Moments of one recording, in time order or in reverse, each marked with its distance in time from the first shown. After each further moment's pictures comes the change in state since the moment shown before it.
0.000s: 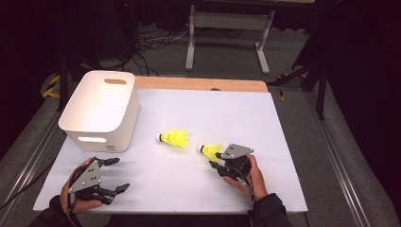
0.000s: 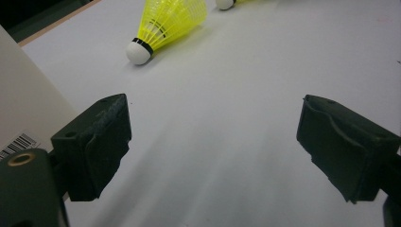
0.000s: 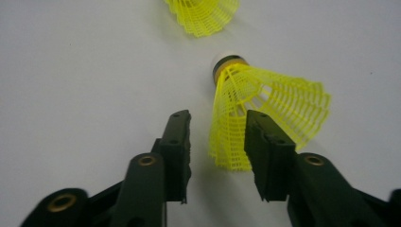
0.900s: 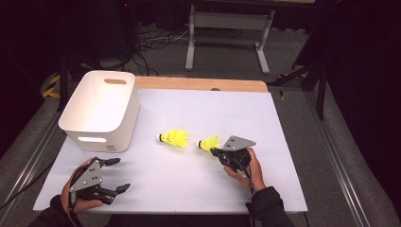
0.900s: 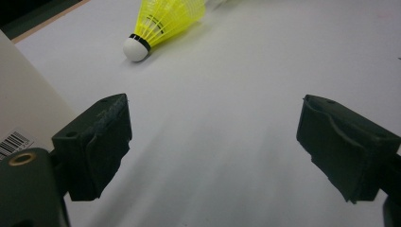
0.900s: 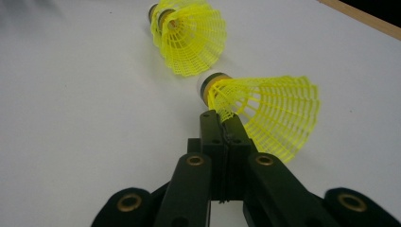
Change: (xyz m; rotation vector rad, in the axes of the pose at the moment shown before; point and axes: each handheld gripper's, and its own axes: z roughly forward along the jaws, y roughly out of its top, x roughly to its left) left arm 0.000 -0.001 0.002 0.008 -0.009 -0.003; right arm -0.014 0.016 0.002 -0.076 0.012 0.002
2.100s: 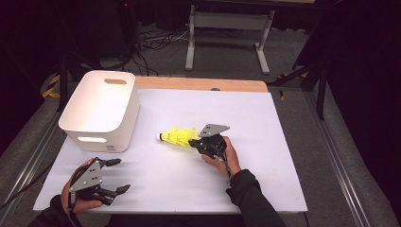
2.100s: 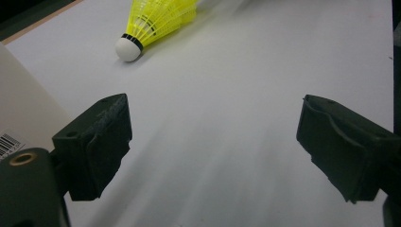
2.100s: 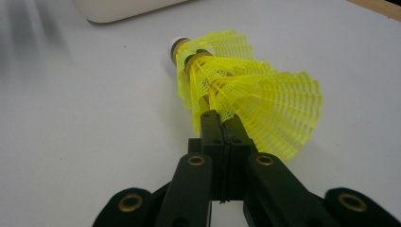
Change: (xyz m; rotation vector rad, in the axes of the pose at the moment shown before) left arm 0.000 0.000 0.000 0.002 -0.019 0.009; right arm 0.003 0.038 0.068 -0.003 0.117 0.029
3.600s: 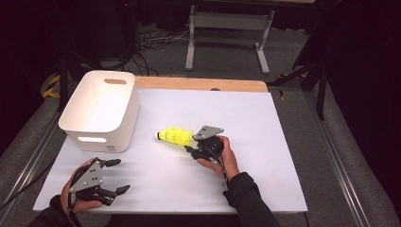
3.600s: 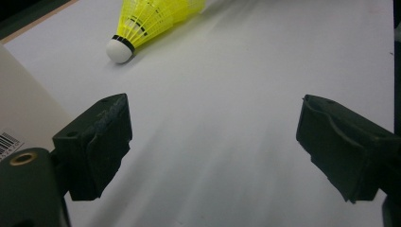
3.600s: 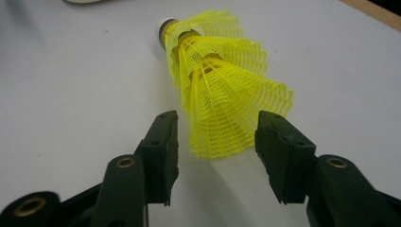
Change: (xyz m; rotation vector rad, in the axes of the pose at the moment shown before) left arm -0.001 0.000 0.000 0.011 0.001 0.007; right arm 0.014 0.004 0.001 0.054 -0.107 -0.048
